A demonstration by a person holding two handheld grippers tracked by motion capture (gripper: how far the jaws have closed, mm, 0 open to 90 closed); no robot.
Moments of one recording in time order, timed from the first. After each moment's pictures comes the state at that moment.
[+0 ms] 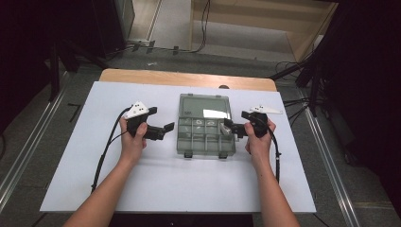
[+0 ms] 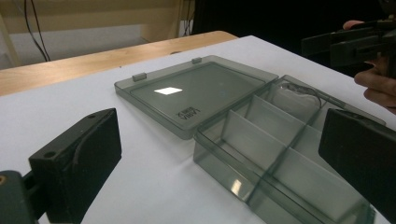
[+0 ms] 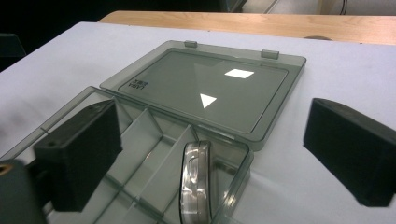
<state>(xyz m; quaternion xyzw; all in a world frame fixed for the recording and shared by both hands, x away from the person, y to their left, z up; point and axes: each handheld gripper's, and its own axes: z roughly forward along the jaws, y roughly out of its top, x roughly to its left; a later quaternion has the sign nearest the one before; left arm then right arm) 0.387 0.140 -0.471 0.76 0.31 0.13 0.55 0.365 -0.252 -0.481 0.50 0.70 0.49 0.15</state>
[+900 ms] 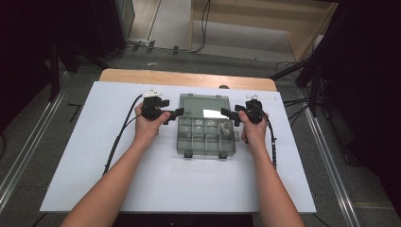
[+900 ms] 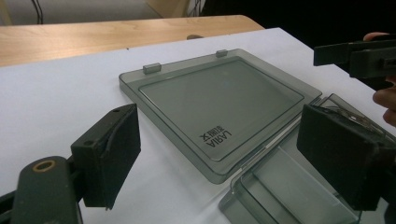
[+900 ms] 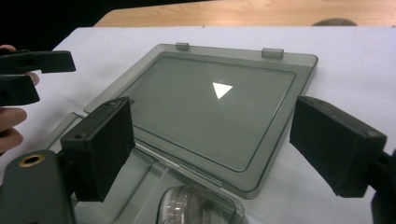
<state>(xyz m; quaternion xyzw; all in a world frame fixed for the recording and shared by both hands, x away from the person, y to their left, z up) 0.449 0.104 -0.481 0.76 0.39 0.06 0.51 0.416 -0.253 -0.488 0.53 0.69 0.49 0.08</state>
